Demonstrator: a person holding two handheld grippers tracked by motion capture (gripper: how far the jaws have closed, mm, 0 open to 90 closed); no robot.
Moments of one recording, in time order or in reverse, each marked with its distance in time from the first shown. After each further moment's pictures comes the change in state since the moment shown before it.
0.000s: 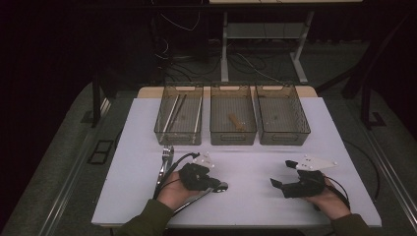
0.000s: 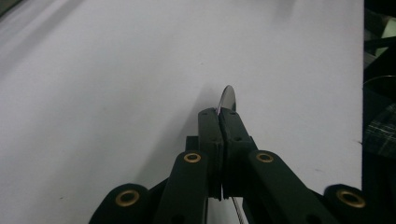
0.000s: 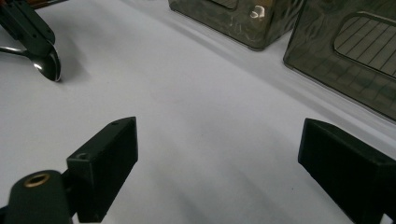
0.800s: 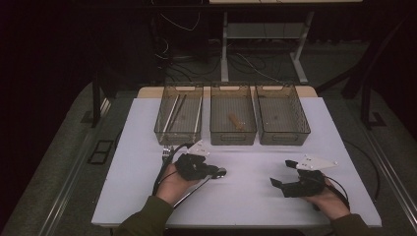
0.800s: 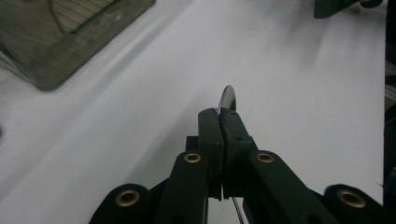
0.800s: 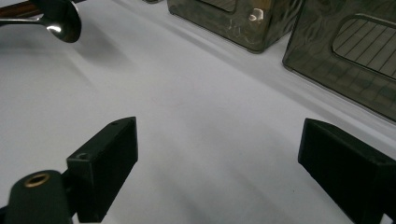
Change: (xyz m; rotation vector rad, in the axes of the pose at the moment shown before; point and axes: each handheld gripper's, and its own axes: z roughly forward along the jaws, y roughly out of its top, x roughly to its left) left arm 0.011 0.014 -0.018 -0.101 0.093 -0.057; right arm 0.000 0.001 0.000 -0.009 0.002 0.014
